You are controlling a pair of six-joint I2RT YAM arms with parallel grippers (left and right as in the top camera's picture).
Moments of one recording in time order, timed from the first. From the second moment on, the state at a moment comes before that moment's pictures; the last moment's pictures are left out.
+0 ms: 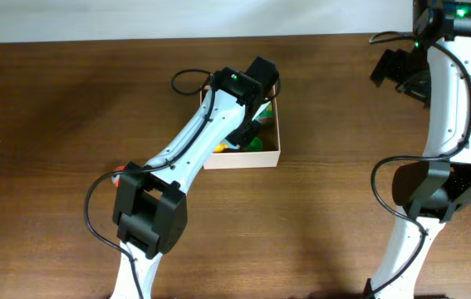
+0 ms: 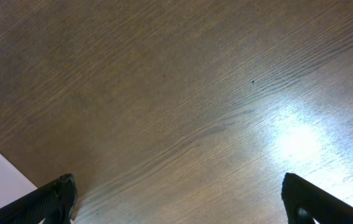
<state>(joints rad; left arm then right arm) -0.59 2.20 2.05 -1.31 -0.19 0.09 -0.15 2.26 2.53 -1.69 0.12 0.45</state>
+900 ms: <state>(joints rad) -0.57 2.18 2.35 -1.47 -0.27 0.02 -0.15 2.26 2.53 -1.69 0.12 0.45</state>
